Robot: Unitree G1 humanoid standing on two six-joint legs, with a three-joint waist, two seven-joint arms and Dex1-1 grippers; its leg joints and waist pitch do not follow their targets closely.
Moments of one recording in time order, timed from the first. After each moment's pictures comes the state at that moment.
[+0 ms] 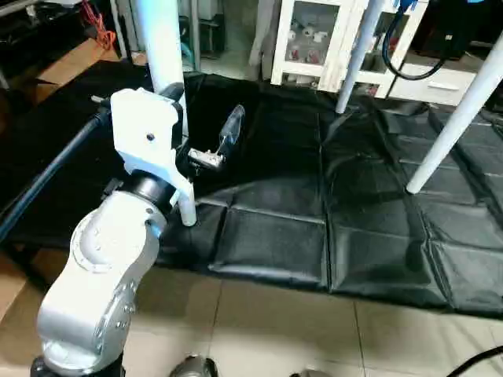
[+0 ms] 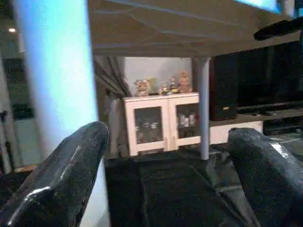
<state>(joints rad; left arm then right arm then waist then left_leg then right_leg) -0.31 0.20 -0.04 -0.73 -0.18 0.67 -0.12 -1.68 -0.66 0.44 1.33 -0.58 -0.29 0.56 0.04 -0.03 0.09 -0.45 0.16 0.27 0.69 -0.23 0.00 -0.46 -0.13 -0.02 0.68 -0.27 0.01</state>
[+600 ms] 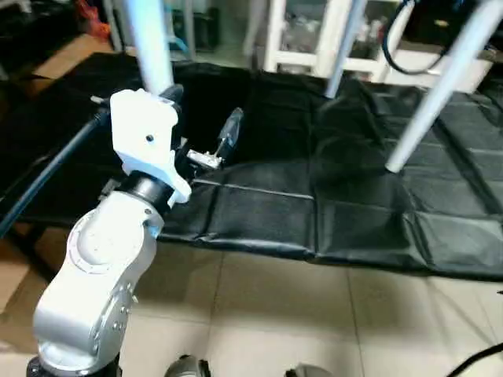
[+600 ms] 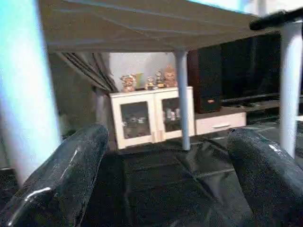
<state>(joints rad) -0.32 0.22 -0.04 -0.74 -0.18 0.69 -0.12 -1.68 -0.67 0.38 1.31 -0.54 -0.39 0.53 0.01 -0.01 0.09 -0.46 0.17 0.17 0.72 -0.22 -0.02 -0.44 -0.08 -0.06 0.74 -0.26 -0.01</state>
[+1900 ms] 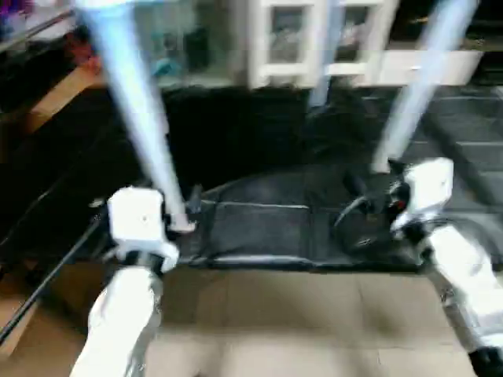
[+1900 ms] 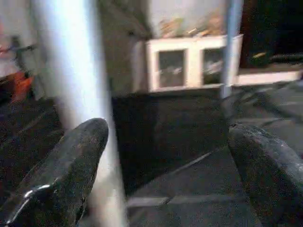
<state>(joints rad) 0.06 0.08 -0.07 -0.55 -0.04 0.37 0.02 -0.20 -0.49 0.05 -0.08 0.40 0.09 0.22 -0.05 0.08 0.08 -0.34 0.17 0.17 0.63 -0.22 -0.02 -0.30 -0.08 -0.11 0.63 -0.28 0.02</state>
